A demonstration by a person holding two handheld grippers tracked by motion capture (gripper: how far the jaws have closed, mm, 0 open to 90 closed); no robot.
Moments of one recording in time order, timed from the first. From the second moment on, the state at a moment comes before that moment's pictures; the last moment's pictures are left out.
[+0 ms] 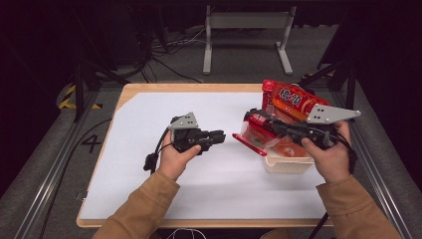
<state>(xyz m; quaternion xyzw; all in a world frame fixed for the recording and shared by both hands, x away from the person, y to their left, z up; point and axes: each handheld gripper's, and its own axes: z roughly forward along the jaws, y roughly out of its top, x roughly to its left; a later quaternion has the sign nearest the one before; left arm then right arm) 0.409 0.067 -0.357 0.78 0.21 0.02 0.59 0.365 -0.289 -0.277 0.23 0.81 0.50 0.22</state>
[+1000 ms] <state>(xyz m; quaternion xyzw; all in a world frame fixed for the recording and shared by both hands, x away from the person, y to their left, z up) 0.382 0.149 -0.373 0.80 0.27 0.11 0.52 0.358 -0.351 -0.261 0.21 0.84 0.45 0.22</state>
